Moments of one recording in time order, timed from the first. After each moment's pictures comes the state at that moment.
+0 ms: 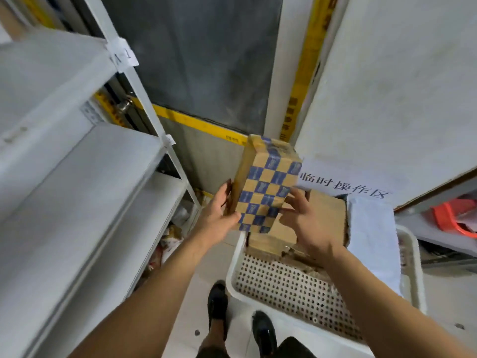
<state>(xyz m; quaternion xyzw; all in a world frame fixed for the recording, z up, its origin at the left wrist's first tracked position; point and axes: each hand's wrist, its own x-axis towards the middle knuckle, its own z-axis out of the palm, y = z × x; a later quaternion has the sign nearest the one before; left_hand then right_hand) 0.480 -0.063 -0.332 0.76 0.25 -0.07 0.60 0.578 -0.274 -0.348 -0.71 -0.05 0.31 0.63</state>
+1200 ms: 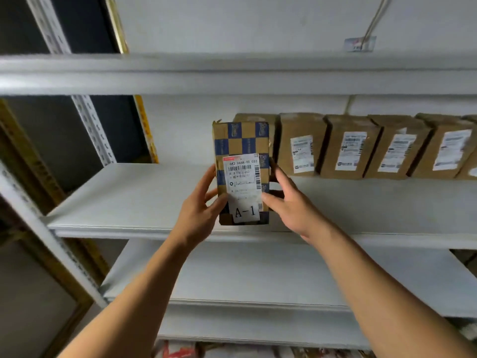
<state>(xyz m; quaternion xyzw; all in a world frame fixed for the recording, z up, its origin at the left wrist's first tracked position) -0.201 0.114 -0.109 0.60 0.51 0.52 0.31 0.024 0.160 -0.094 -0.40 -0.71 0.42 0.40</state>
